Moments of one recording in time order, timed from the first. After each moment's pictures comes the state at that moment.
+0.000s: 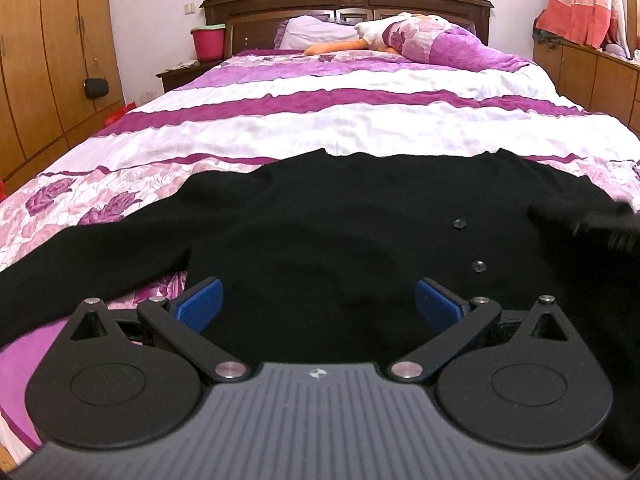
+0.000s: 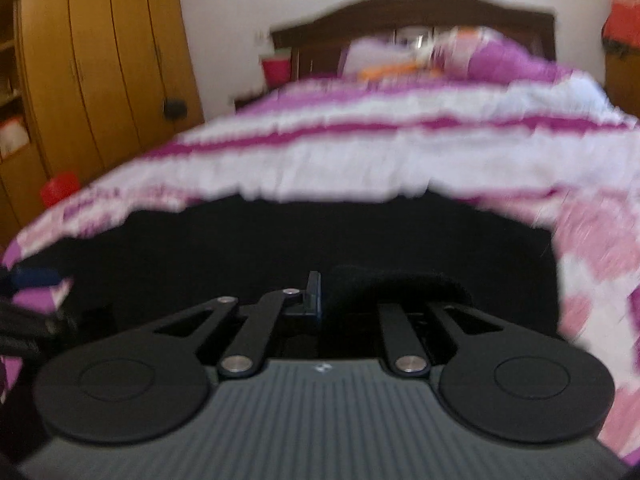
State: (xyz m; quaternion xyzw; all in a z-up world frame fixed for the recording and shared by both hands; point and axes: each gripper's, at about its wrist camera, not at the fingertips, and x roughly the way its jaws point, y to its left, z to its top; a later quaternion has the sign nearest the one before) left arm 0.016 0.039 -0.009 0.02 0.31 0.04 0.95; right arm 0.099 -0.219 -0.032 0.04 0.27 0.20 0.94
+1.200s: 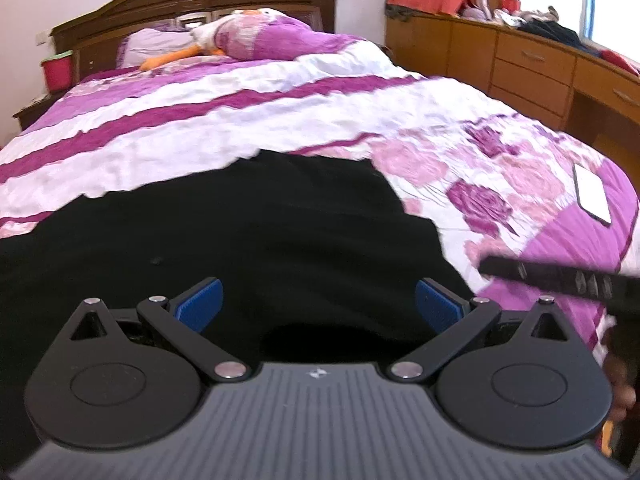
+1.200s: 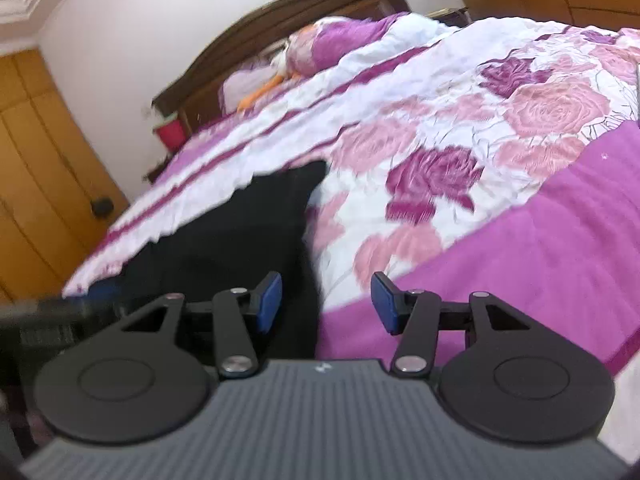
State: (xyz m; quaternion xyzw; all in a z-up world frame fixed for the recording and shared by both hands) left arm 0.021 -0.157 -0.001 0.06 0.32 -0.18 0.93; right arm -0.009 -0.384 -0.055 0.24 0.25 0.06 0.93
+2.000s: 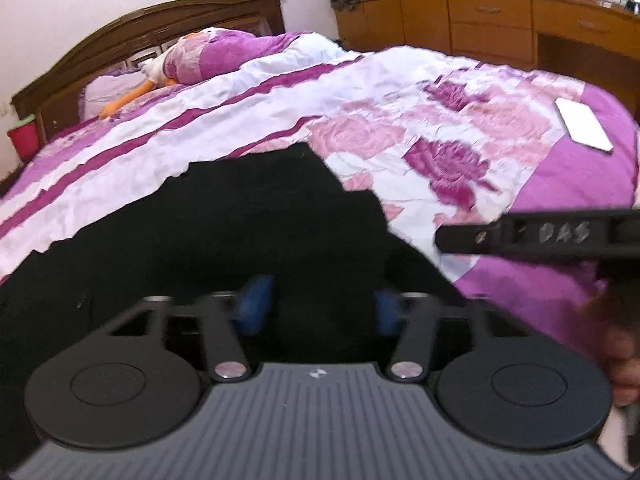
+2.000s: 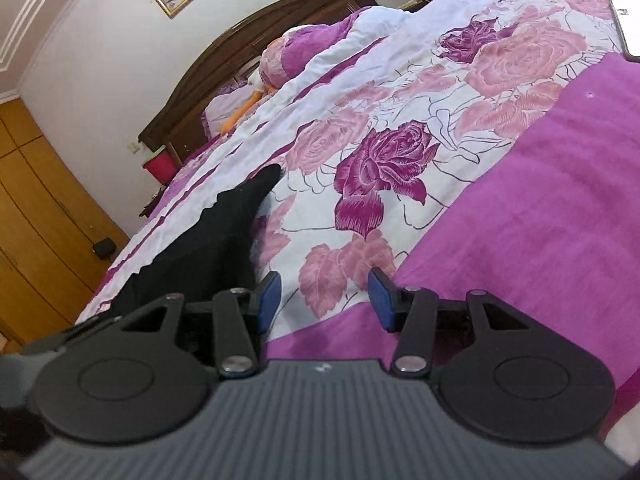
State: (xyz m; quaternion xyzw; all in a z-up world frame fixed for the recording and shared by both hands) left arm 0.041 -0.217 -0.048 0.15 0.28 -0.22 0.92; right arm 0.009 -0.410 -0.102 0.31 0.24 0.05 0.92
